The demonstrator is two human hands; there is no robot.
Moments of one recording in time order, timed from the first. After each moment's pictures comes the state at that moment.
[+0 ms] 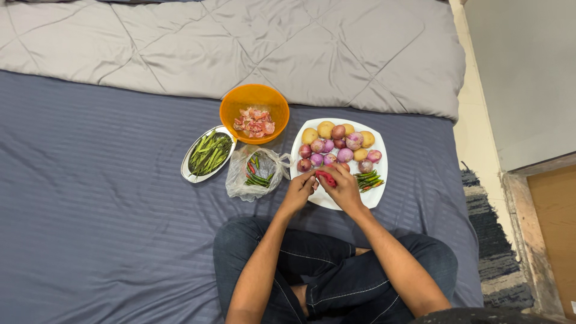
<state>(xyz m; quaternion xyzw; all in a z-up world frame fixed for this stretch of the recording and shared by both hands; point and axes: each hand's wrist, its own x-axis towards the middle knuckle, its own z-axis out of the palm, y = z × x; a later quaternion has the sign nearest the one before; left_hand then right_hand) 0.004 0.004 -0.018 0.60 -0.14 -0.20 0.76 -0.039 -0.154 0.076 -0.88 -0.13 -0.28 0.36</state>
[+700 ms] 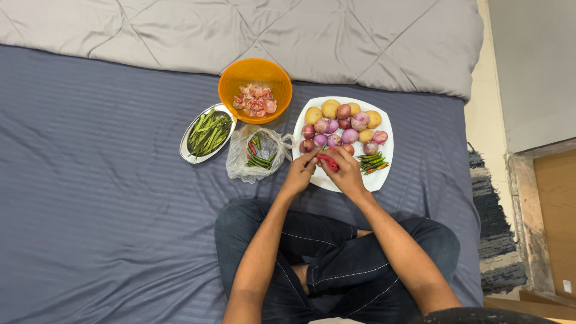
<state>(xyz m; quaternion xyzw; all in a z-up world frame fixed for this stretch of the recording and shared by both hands) 0.006 0.008 -0.007 0.68 -0.18 -0.12 0.70 -0.040 -0.149 0.074 -0.87 -0.14 -0.25 0.41</state>
